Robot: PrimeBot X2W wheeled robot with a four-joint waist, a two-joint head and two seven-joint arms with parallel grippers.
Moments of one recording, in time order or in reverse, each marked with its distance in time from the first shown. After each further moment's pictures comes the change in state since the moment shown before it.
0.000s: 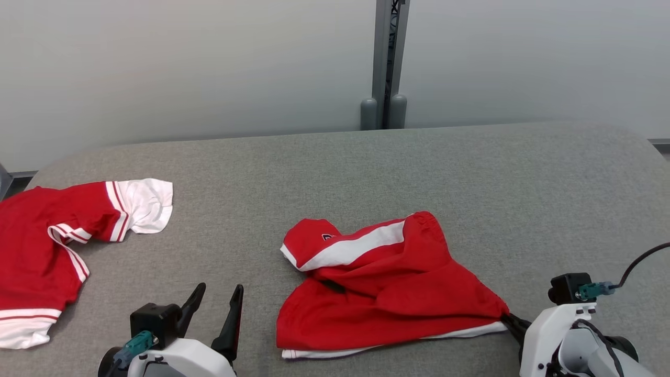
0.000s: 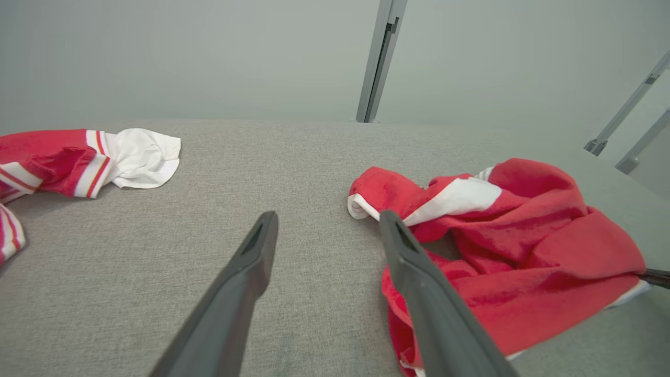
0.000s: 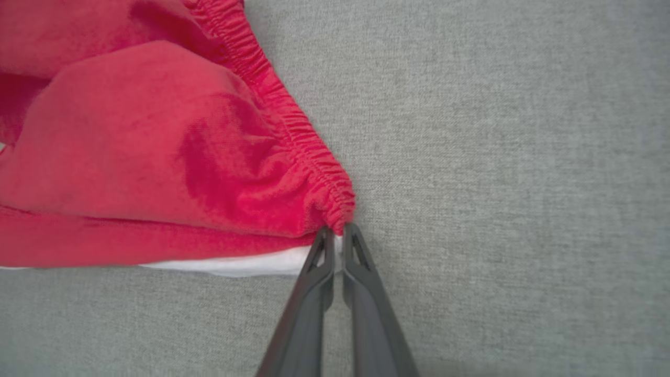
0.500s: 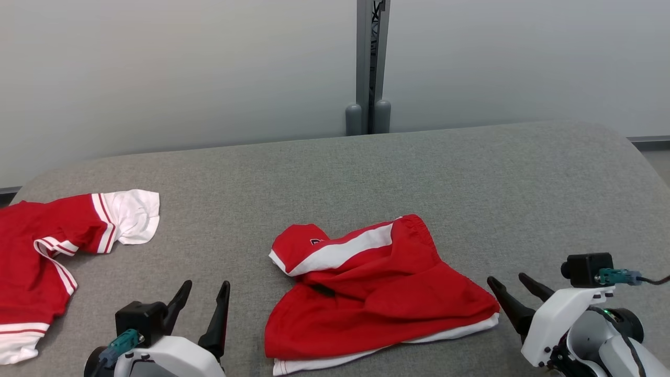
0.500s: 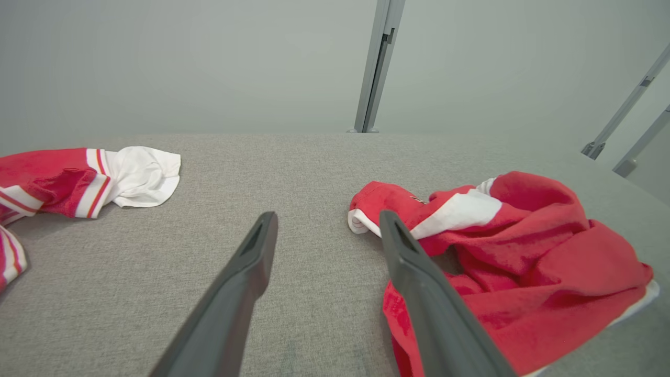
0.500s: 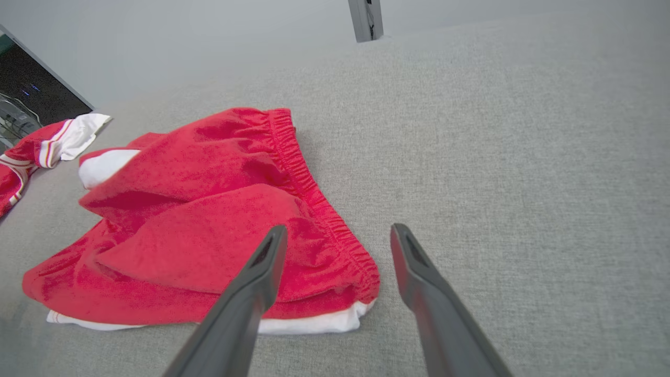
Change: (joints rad) left arm -0.003 0.024 0.015 0.001 -0.013 0.003 -0.007; right arm 0.111 0.001 -0.204 -0.301 -0.127 0.000 0.001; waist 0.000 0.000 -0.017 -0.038
